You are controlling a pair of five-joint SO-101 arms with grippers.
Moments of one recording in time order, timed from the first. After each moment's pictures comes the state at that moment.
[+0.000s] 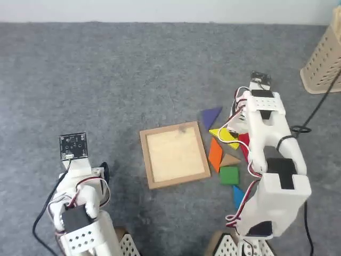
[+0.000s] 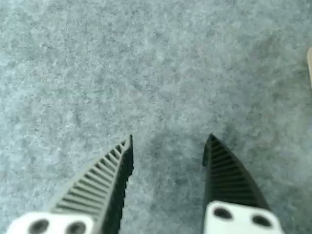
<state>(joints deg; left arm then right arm) -27.9 -103.7 96.8 72.2 -7.3 -1.6 16.6 13.6 65.1 -13.2</state>
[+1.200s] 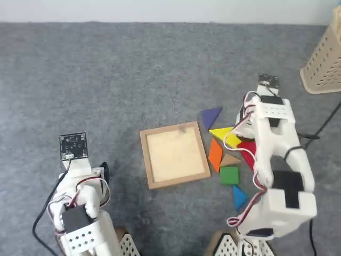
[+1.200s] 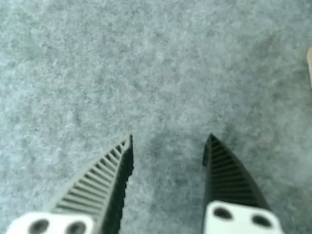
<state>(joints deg) -27.9 -103.7 96.8 72.2 -7.3 1.1 5.2 23.3 63.5 -9.7</state>
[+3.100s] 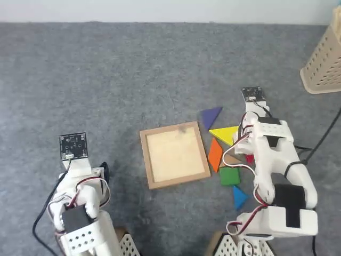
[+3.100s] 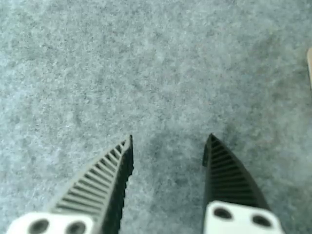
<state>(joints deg) -27.9 -103.7 96.8 72.2 -7.3 1.0 -0.8 40.4 49.2 9.7</state>
